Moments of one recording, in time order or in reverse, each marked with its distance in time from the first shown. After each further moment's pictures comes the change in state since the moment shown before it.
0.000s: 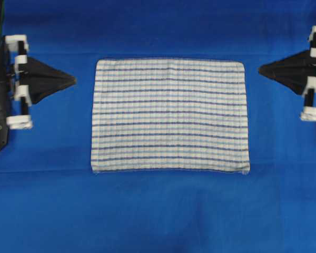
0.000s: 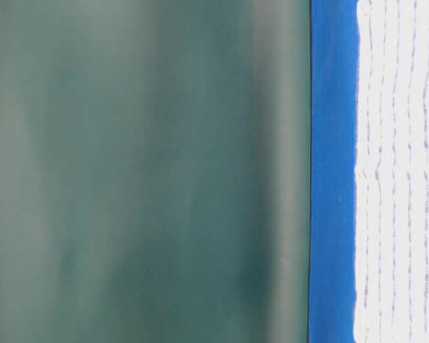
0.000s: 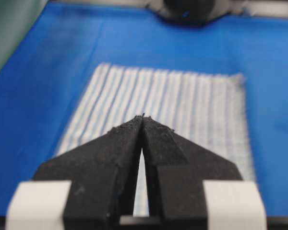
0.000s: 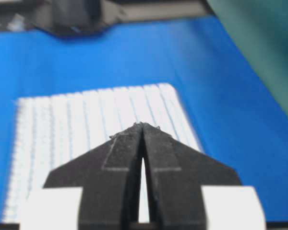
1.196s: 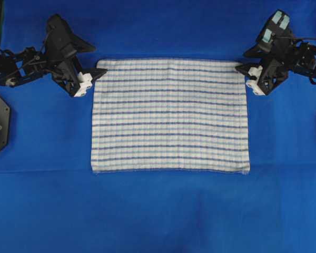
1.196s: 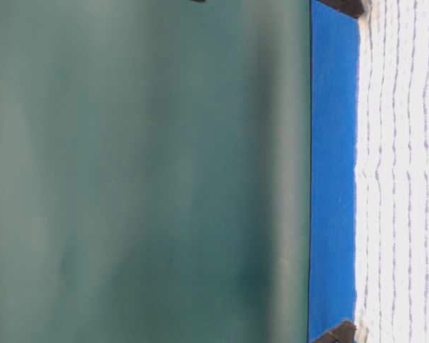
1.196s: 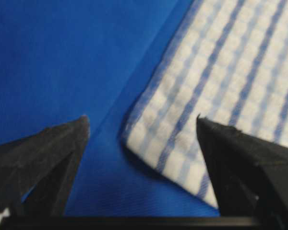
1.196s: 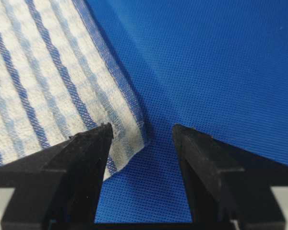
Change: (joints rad) left arm 0.344 0.845 -0.031 -0.002 -0.380 0.000; right arm -0.316 0.781 -0.049 0.026 -0.132 -0.006
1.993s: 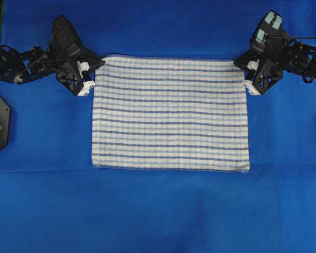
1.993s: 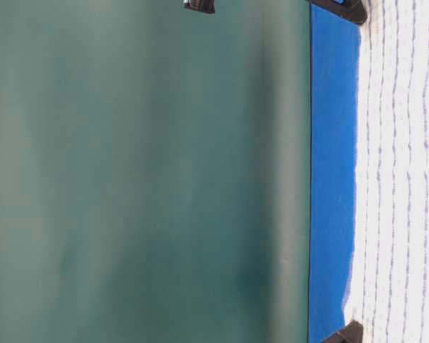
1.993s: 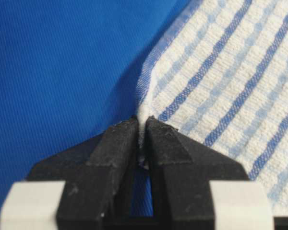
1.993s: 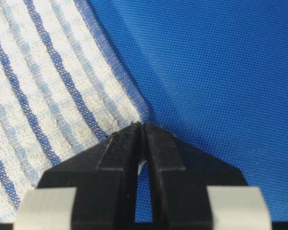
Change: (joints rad) left arm 0.028 0.061 -0.031 -0.003 0.094 -0.012; right arm -0.002 0.037 -0.026 -0.002 0.000 -0.002
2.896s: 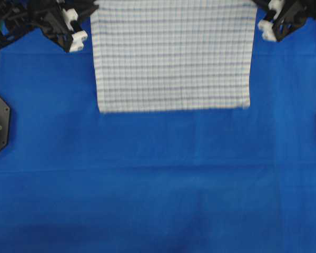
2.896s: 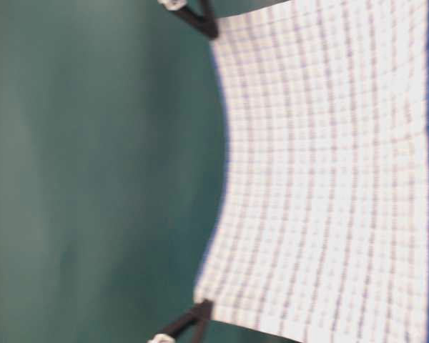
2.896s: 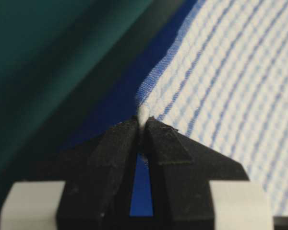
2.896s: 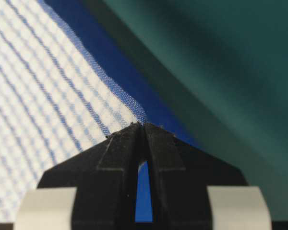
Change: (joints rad) left arm 0.106 -0.428 -0.160 -0.002 0.229 0.115; right arm -0.192 -0.399 -0.176 -0.035 0.241 -0.103
